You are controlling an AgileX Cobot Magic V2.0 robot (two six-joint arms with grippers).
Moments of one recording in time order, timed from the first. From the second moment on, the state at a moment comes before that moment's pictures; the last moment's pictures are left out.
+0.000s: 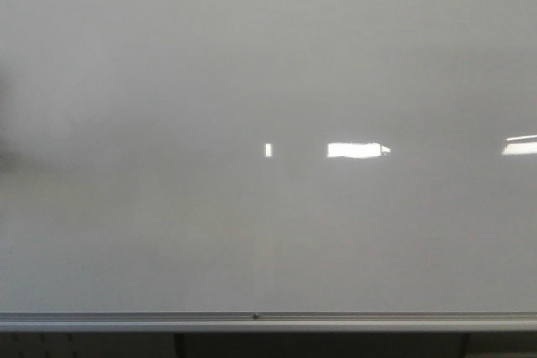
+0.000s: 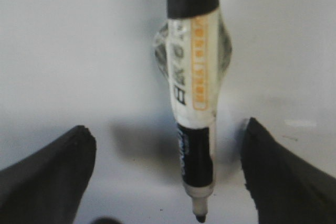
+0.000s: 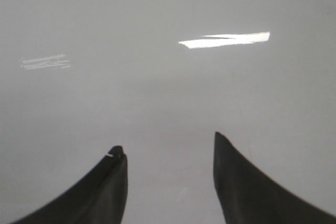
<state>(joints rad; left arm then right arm) 0.05 1.67 -0.58 0.01 -0.39 0.03 0.04 0.36 -0.45 0.08 0.37 0.12</state>
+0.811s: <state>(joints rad) 0.01 1.58 -0.59 0.05 -0.18 0.03 0.04 0.36 -0.45 0.08 0.37 0.12</state>
